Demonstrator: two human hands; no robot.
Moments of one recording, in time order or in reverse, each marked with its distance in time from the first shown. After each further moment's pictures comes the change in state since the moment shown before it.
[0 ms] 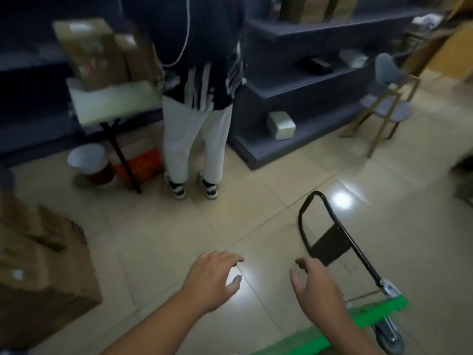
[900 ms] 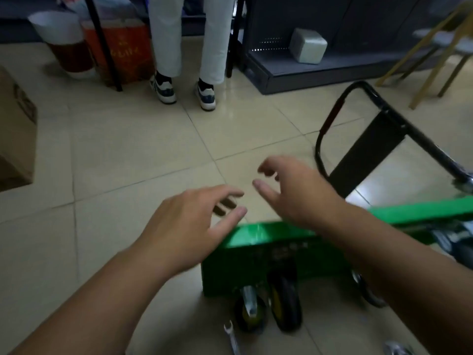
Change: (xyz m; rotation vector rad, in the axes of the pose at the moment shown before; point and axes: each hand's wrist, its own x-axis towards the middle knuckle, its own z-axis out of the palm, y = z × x) left_hand -0.115 -0.007 0.456 -0.073 0.220 -0.163; right_hand -0.021 0.257 0.316 -0.202 -0.044 -0.601
